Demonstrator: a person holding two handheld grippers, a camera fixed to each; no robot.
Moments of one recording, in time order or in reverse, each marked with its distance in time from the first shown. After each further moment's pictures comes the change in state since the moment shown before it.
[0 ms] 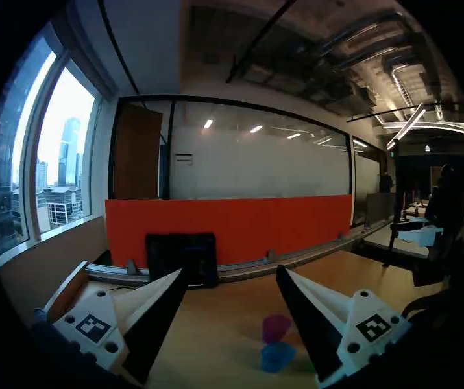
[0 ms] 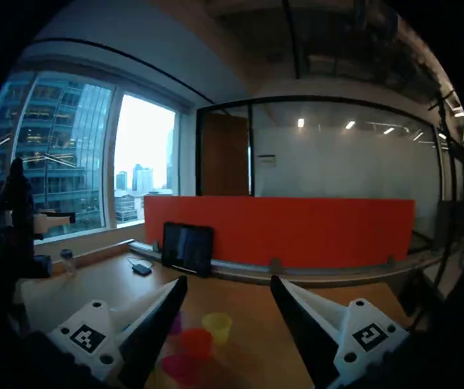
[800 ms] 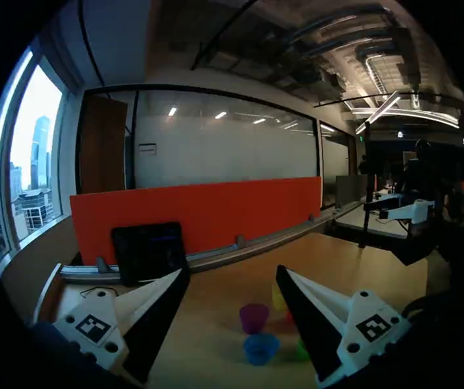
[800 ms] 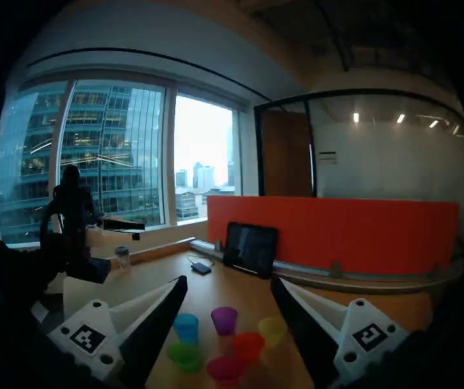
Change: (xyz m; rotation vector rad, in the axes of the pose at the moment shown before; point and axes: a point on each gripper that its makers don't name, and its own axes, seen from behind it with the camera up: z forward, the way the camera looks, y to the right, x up) left arm -0.025 0.034 0.014 -0.186 -0.073 0.048; right arm 0.011 -0.068 0.000 0.324 -0.029 -0.012
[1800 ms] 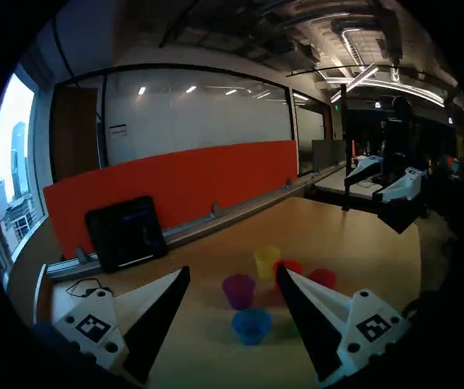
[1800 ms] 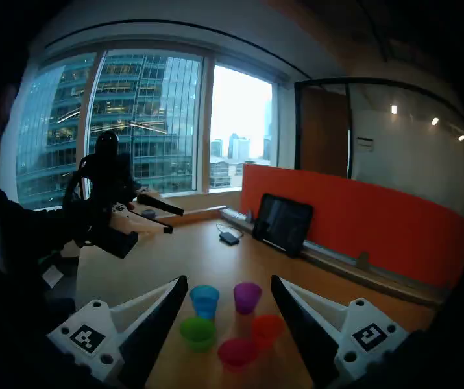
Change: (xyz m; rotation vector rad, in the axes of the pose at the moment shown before) left arm -0.061 0.029 0.020 -0.138 -0.154 0.086; right arm -0.051 -0.032 0.010 0.184 -0.166 -0.104
